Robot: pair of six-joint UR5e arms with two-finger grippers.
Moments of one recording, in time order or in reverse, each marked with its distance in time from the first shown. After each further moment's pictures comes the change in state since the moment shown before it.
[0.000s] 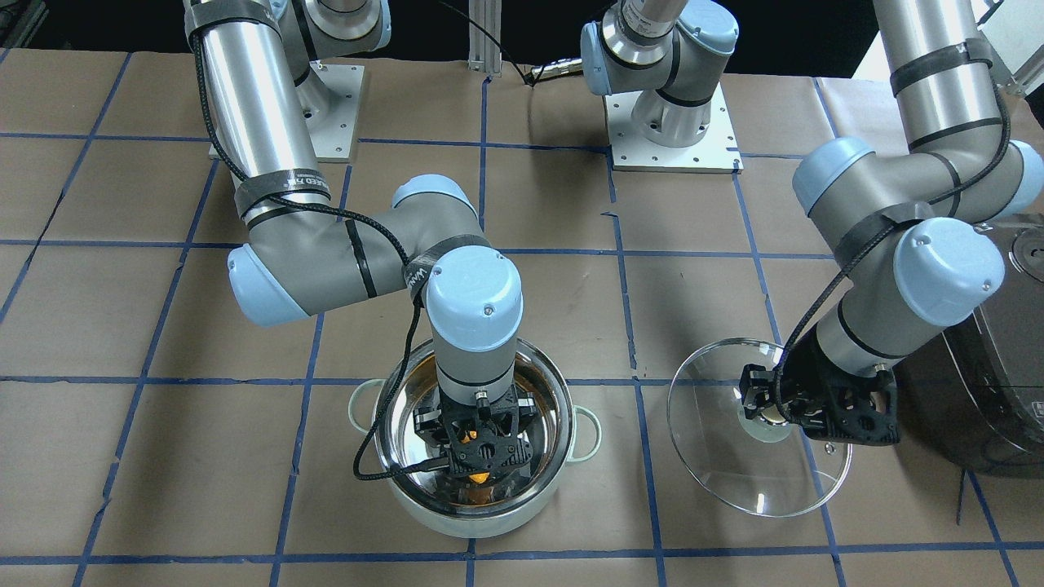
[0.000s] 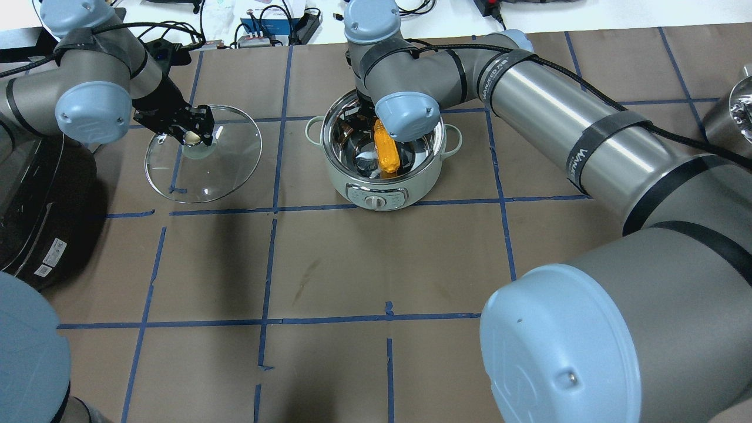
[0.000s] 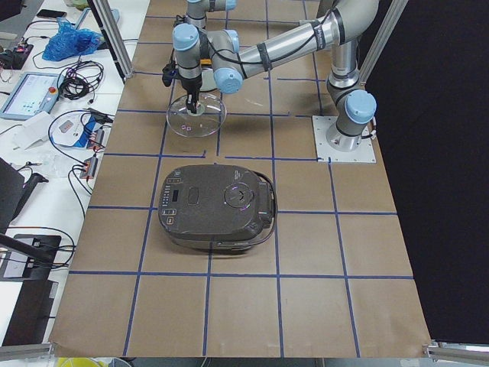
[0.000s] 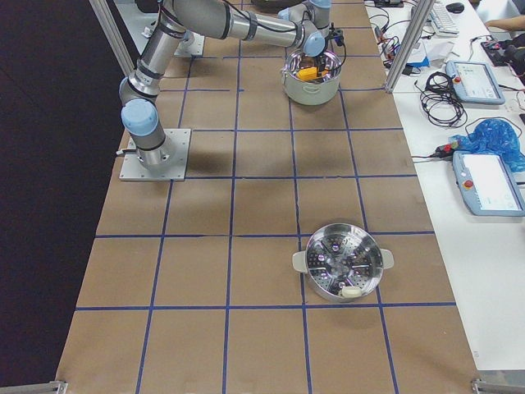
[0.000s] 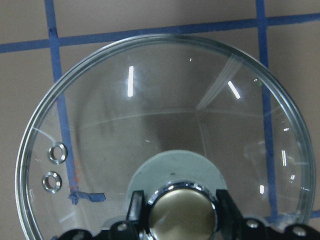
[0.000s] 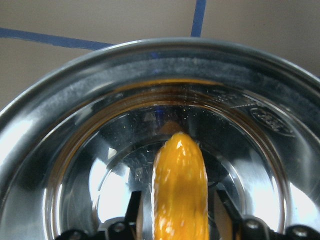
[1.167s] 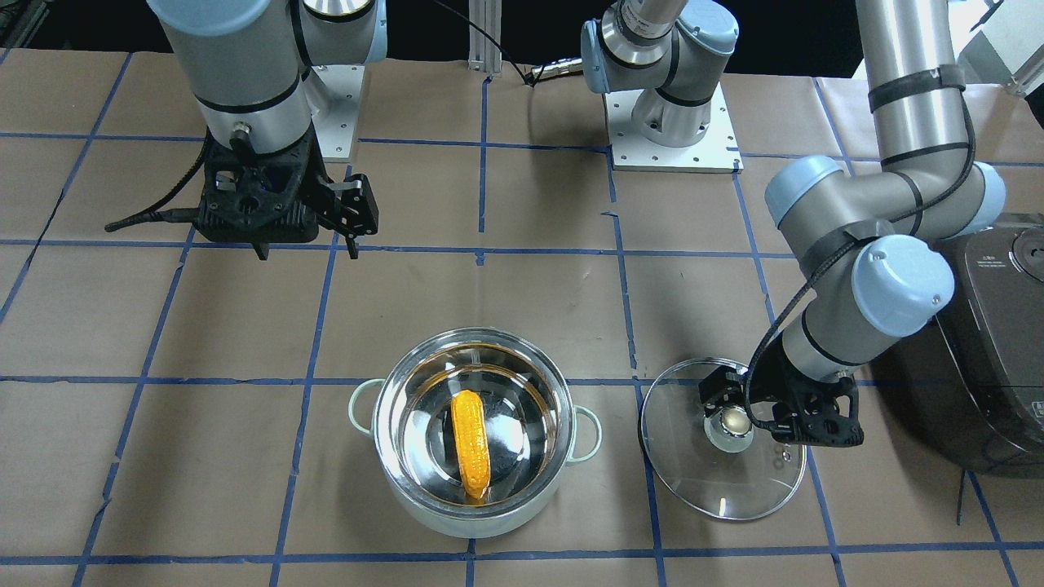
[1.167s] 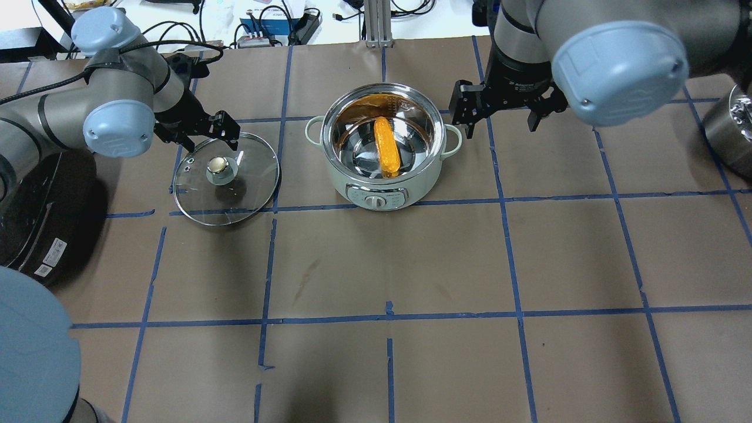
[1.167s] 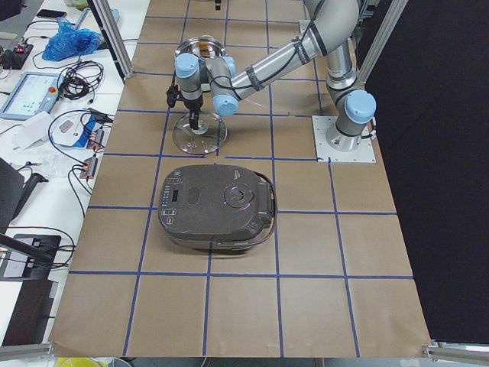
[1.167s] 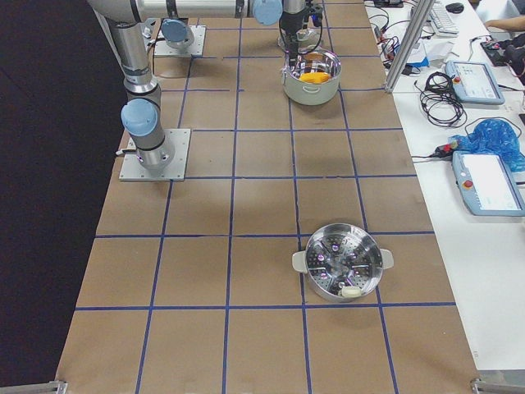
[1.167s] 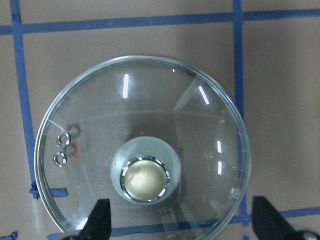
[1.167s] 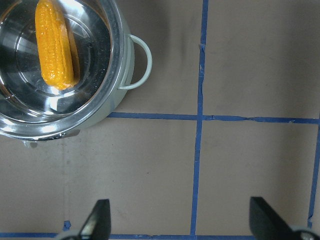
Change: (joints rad) left arm -0.056 0.046 -0.033 -0.008 -0.013 -0.079; right arm -0.212 -0.597 0.309 0.356 0.012 -0.095
